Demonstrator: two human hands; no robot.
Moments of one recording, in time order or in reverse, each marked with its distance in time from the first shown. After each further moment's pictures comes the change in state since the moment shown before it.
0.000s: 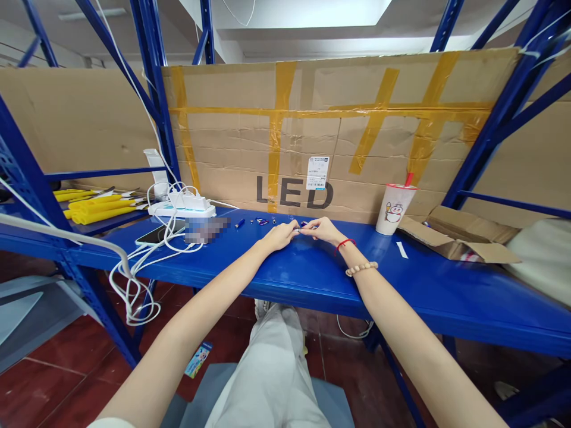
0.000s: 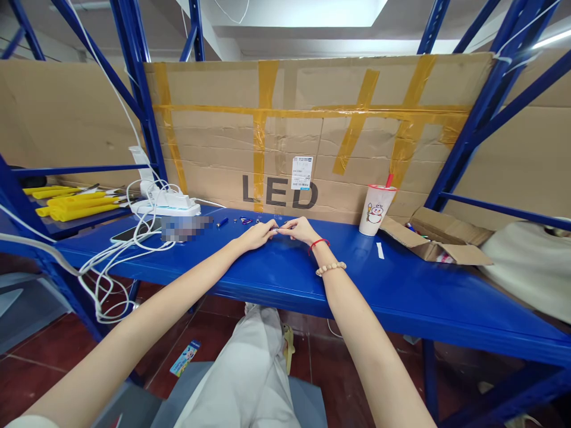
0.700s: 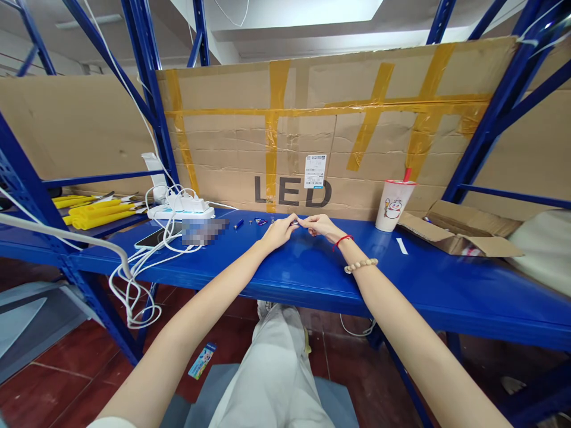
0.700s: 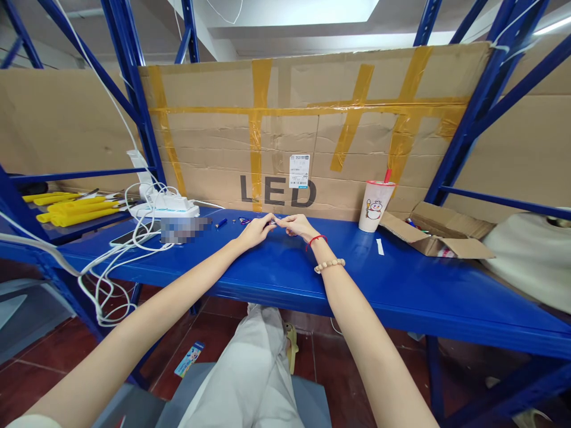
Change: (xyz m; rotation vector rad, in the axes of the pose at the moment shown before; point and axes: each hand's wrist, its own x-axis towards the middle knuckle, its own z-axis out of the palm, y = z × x) left_hand 0.003 0.005 -0.001 -0.101 0.199 0.031; right_hand 0.002 -0.008 0.002 0.171 0.032 0.187
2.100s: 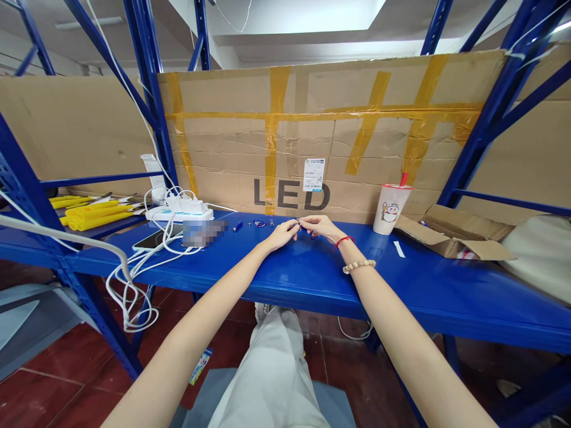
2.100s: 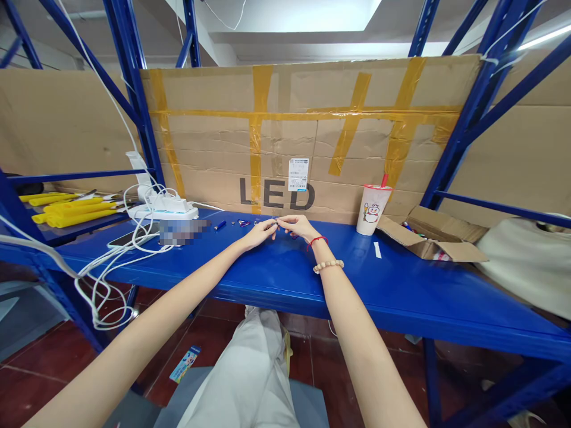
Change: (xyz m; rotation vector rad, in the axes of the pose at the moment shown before) left_hand 0.010 -0.006 0.014 -0.416 -0.075 -0.092; right_hand 0.003 0.002 -0.009 0.051 -0.043 -0.087
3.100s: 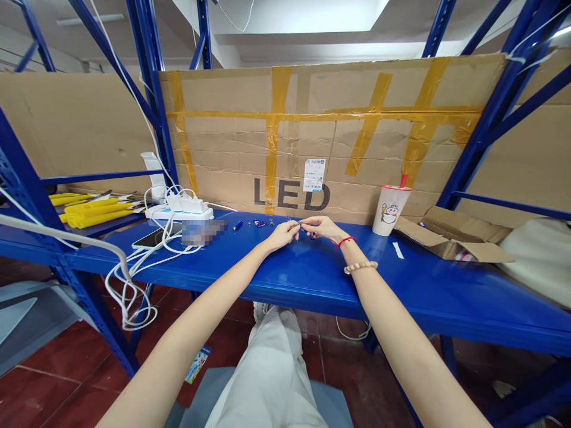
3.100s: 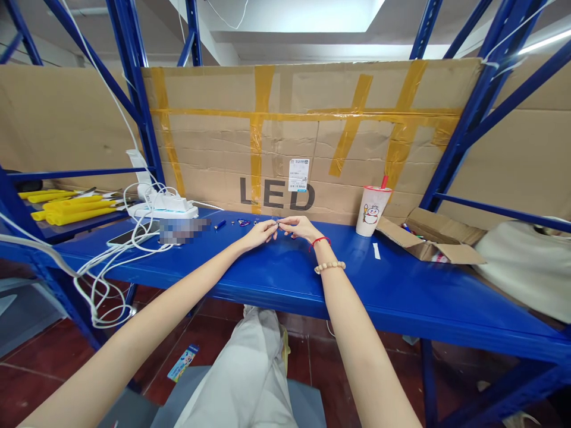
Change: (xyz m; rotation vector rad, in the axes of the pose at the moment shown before) left_hand -0.003 0.006 0.001 -0.139 -0.015 -0.030; right_hand -0.004 -0.001 -0.008 -0.021 -0.077 0.034
